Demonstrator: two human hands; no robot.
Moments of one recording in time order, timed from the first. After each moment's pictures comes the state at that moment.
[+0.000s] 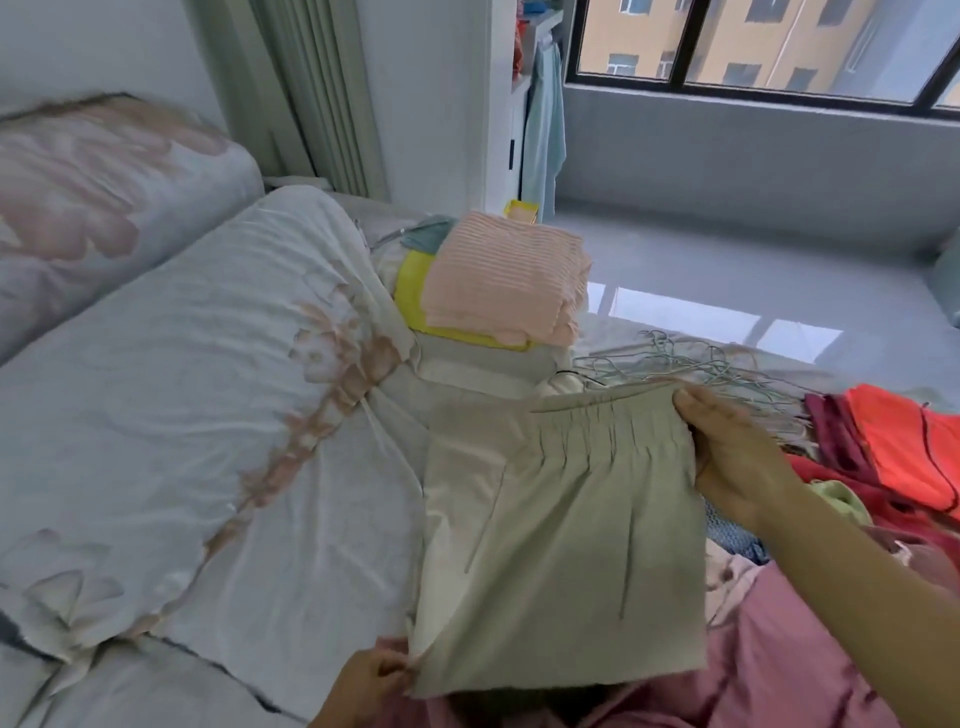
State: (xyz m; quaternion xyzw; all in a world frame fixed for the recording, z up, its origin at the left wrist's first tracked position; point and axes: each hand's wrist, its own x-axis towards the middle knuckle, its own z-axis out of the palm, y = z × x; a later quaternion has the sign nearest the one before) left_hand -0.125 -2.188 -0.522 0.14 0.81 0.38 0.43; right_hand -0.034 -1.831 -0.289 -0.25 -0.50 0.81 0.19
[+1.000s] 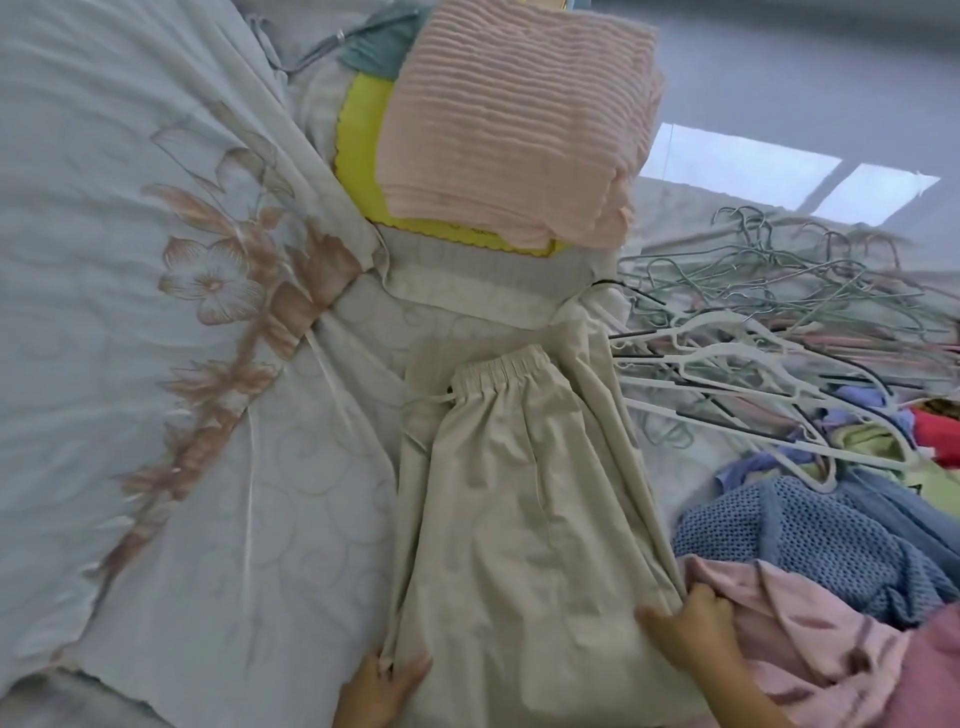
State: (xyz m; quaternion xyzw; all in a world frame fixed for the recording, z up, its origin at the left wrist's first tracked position) left_hand -0.168 -2.123 -0.653 -0.17 0.78 0.38 0.47; right_hand -0.047 -1.805 -0.606 -0.62 -0.68 0.32 -0.22
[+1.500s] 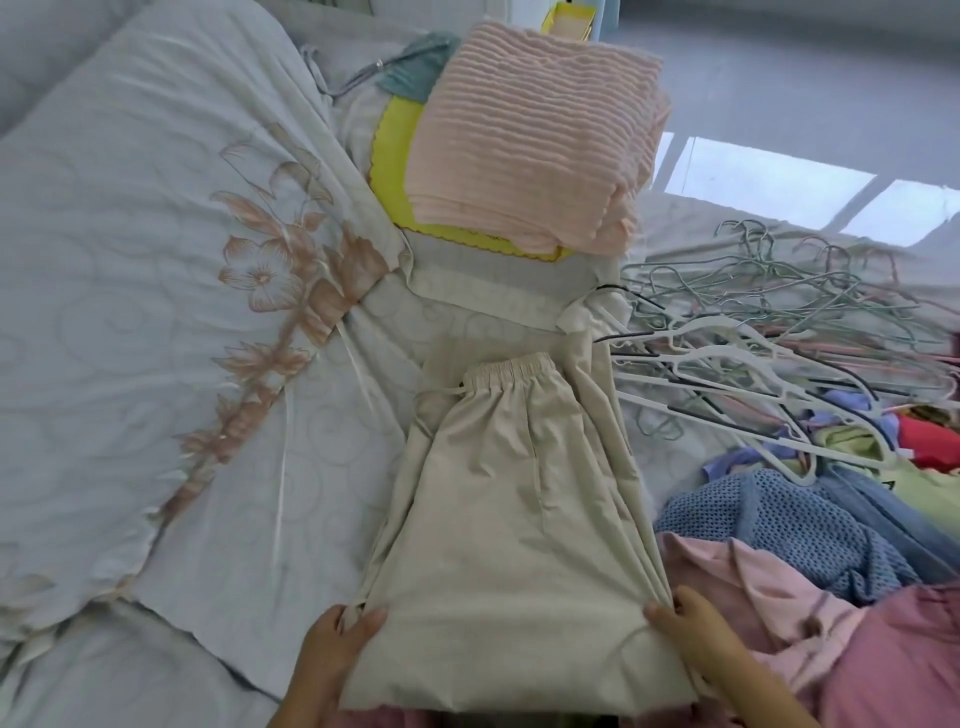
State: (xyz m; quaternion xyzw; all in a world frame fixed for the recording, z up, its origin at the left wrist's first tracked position) left_hand -0.175 -2.124 -0.547 -0.20 0.81 0.40 0.38; right_hand -0.008 -1.796 -0.575 -0.50 -0.69 0.46 -0.22
